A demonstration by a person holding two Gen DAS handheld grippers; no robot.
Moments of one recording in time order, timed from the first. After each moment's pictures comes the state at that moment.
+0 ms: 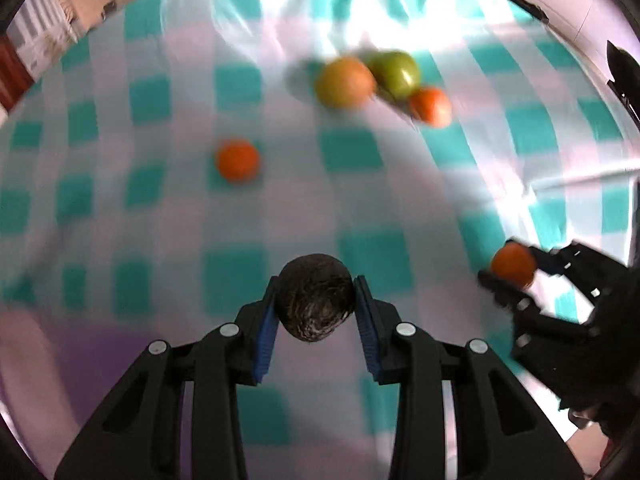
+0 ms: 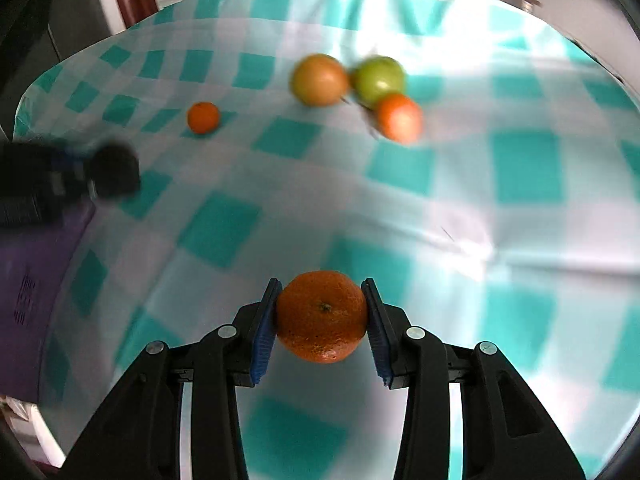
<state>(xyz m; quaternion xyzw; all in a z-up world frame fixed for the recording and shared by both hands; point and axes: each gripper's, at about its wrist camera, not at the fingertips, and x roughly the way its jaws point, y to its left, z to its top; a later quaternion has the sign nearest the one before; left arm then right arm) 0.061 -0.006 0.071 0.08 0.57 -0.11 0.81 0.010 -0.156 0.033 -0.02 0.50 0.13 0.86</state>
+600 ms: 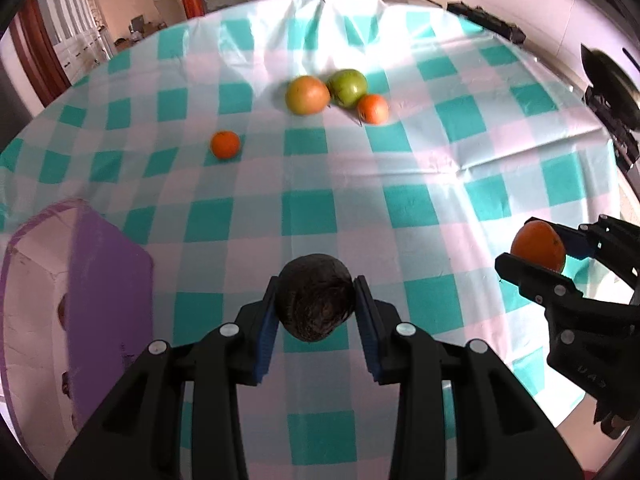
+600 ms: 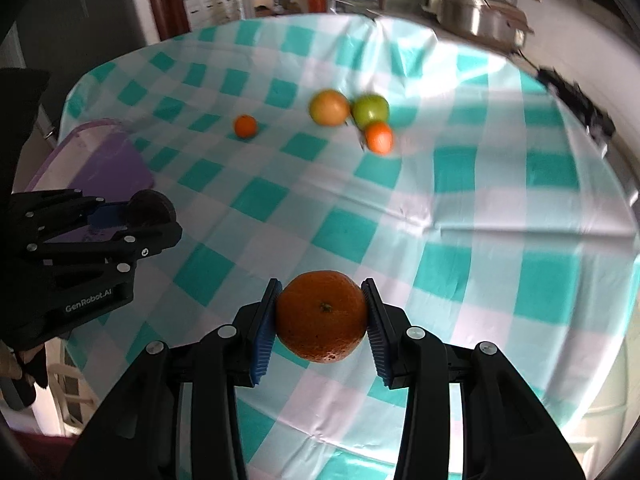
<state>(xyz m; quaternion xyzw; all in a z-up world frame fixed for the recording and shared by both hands) -0.037 -0.027 0.115 0.07 0.51 -0.08 0.86 -0.068 -0.175 0.120 -0.05 0.47 0.16 0.87</state>
